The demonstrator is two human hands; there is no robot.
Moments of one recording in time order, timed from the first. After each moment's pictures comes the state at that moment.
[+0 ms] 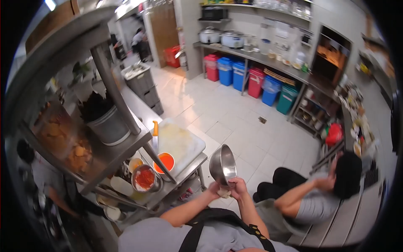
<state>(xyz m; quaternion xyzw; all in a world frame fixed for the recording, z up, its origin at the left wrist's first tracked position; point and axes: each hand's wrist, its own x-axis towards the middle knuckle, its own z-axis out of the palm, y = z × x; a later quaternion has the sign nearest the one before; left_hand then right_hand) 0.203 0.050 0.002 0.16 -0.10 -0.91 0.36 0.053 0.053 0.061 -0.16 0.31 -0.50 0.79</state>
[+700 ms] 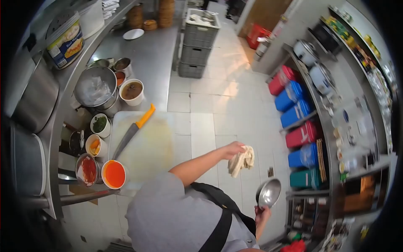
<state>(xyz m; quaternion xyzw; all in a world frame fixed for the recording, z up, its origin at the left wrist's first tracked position) 0.247 -0.491 0.062 0.34 -0.24 -0.73 0.54 -0.140 -0.423 0.045 -0.24 0.64 -0.46 0.56</state>
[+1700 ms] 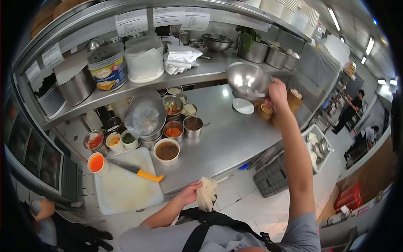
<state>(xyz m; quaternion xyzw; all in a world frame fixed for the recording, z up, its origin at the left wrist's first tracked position) 0.593 -0.544 0.056 0.23 0.07 -0.14 0.96 0.869 -0.693 0.418 -0.77 -0.16 -0.07 0.61</state>
